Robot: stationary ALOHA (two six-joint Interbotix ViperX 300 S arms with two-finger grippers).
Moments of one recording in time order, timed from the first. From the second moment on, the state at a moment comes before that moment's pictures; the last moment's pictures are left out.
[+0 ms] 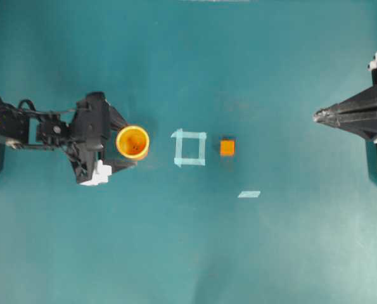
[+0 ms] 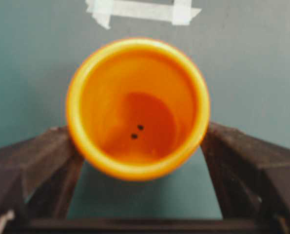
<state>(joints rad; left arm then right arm) 0.04 0.01 1.07 0.01 -0.50 -0.04 0.00 -0.96 1.10 0.00 -0.11 0.01</state>
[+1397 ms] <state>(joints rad) 0.00 -0.02 0.97 0.01 -0.48 -0.03 0.00 -0.96 1.08 0.05 -0.08 0.01</state>
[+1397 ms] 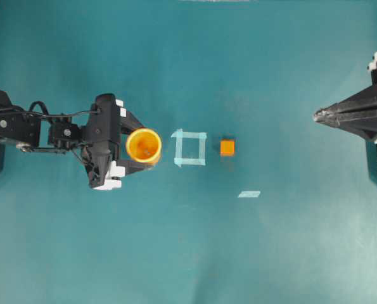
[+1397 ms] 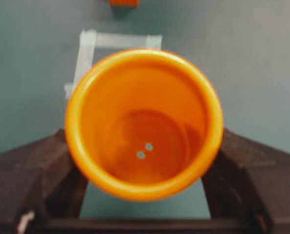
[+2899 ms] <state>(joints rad) 0.01 0.42 0.13 0.02 -0.10 0.06 0.00 -0.99 1.07 0.06 -0.07 0.01</state>
